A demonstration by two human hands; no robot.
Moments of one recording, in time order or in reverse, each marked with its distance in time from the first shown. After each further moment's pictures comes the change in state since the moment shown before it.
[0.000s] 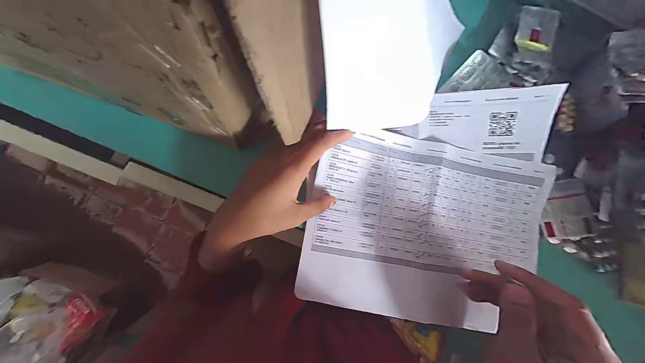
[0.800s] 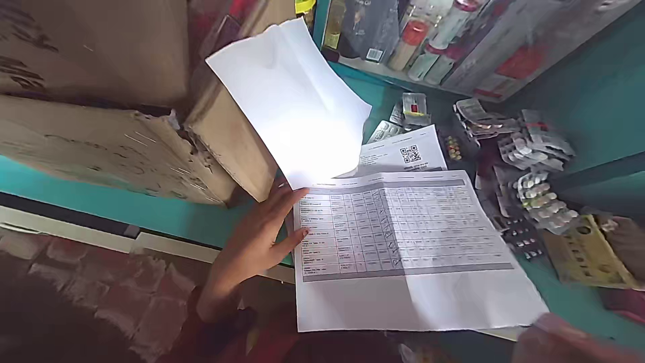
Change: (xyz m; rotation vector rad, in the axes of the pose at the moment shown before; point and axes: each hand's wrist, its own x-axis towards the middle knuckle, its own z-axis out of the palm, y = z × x) left_hand -0.003 -0.005 0.007 0.072 0.019 0.050; right_hand 0.001 -0.033 -0.022 -0.340 0.365 -0.474
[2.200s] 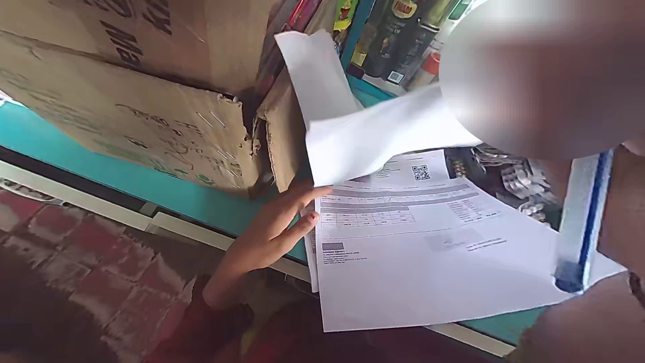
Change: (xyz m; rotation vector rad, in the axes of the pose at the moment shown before) left_hand -0.002 0.001 -0.008 -0.378 0.053 0.036; right_hand 0.192 -0.010 0.054 -0.004 -0.547 -0.283
